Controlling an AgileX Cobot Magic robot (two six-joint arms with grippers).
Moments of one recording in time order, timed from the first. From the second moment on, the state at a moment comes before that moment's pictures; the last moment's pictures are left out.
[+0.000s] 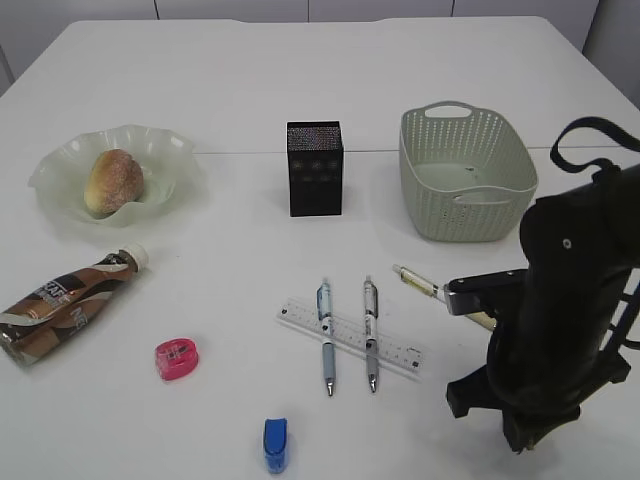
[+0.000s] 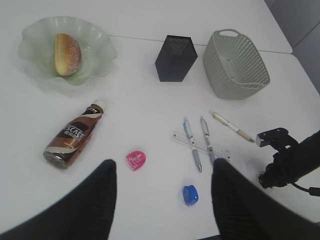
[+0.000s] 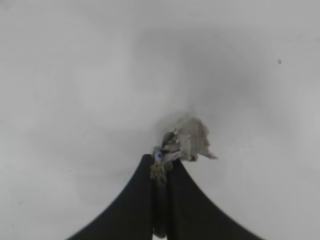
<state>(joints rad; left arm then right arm) -0.11 0.70 -1.28 -0.26 1.27 -0.18 0.39 1.81 -0.87 0.04 0.78 0.22</state>
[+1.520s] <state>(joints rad) -0.11 0.70 -1.28 -0.30 1.27 -0.18 0.22 2.09 -1.85 -0.39 0.95 0.45</state>
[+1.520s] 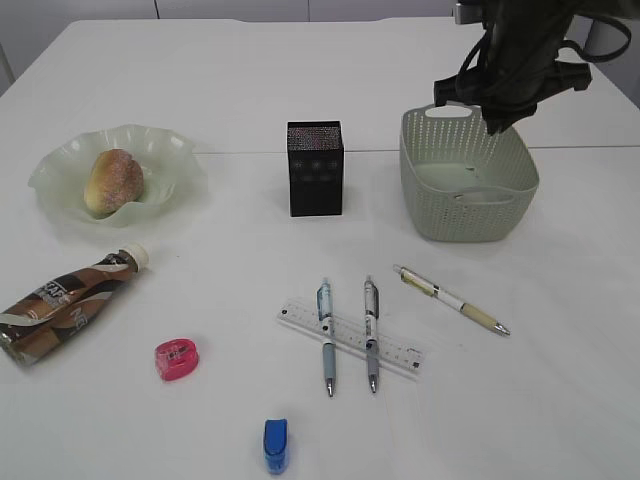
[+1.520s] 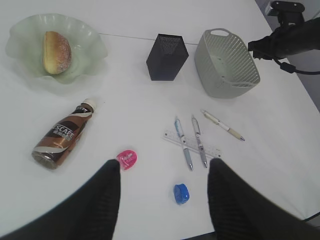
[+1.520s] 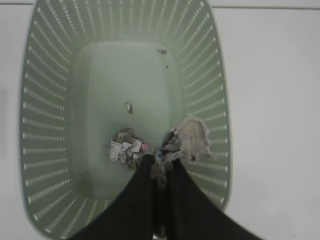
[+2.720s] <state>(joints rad) -0.11 0.70 -1.22 -0.22 1.27 -0.18 0.21 2.14 -2.03 -0.22 1.22 0.38</state>
